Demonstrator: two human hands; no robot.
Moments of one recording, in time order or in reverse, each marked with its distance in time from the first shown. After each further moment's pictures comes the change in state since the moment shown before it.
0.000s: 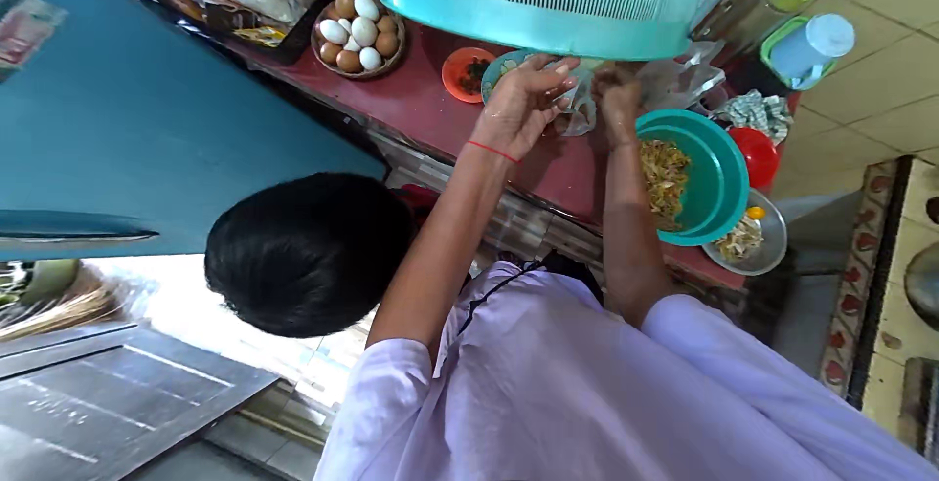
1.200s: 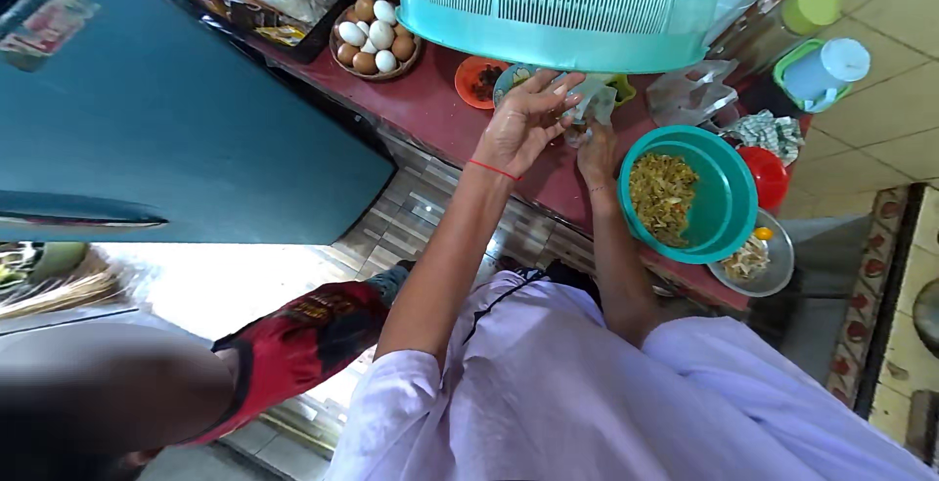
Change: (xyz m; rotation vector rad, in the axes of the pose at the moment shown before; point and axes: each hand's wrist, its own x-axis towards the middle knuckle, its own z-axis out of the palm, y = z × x) left_hand -0.003 -0.005 -0.018 -0.061 -0.075 0.041; right_hand -0.042 0.052 0.032 -0.820 0.010 -0.079
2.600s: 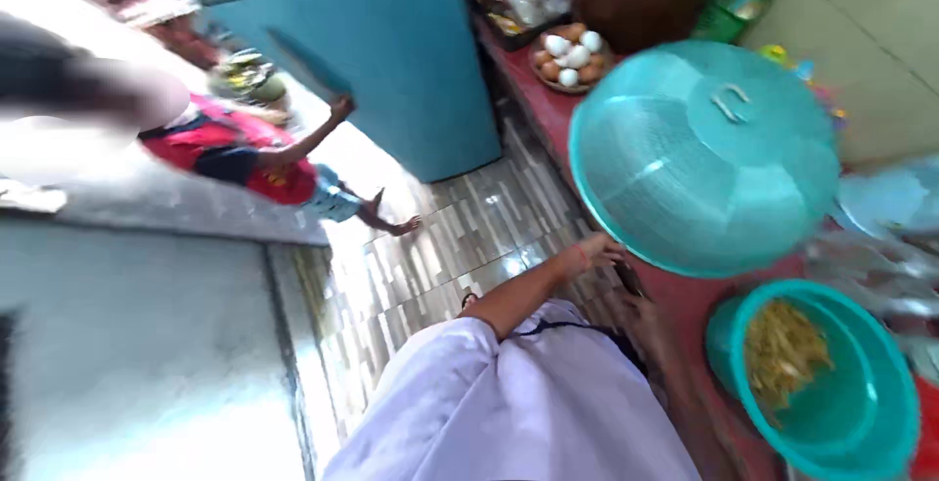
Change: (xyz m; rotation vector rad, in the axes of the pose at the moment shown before) left_hand -0.009 -0.174 -0.140 0.036 0.399 -0.463; right_hand -0.140 0.016 -0.004 -0.150 -0.906 -0.281
